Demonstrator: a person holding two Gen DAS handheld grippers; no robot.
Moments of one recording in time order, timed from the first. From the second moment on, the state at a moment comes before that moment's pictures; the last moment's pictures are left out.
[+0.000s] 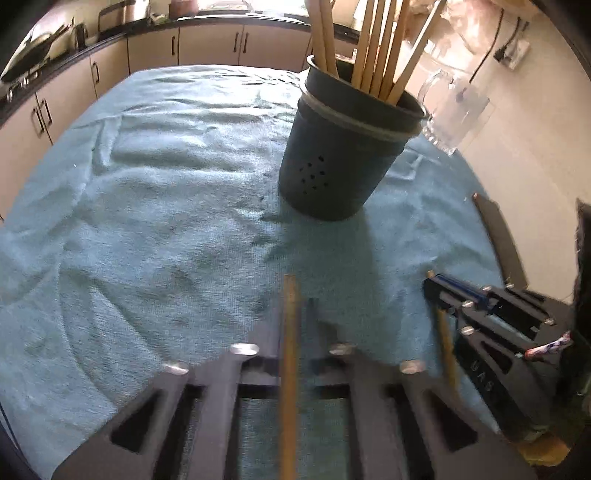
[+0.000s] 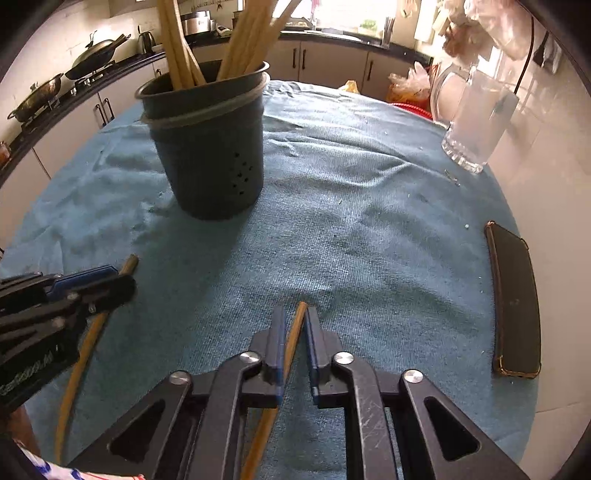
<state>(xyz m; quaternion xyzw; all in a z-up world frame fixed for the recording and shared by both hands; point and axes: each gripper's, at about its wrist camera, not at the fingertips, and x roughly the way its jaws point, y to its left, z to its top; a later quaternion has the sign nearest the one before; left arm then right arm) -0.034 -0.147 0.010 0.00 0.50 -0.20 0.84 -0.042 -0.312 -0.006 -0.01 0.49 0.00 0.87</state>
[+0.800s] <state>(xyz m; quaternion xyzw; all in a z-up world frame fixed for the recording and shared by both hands) -0.163 -0.094 0.137 -0.02 0.32 -0.16 0.93 -0.166 -0.322 0.125 0.08 0.28 0.03 0.96</state>
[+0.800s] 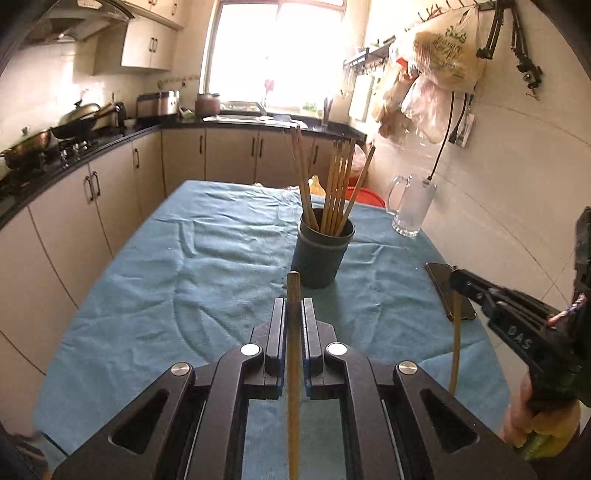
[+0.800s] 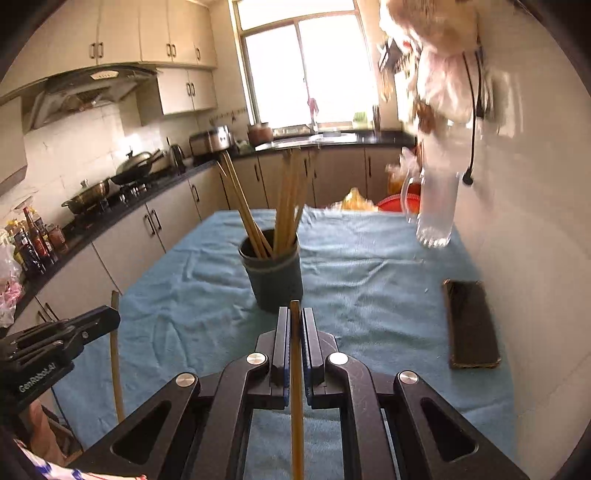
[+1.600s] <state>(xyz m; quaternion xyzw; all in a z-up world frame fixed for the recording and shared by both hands) -0.217 -0.070 0.168 -0.01 0.25 -0.11 0.96 -0.225 -0.297 0.165 0.07 0.21 0.05 0.97</state>
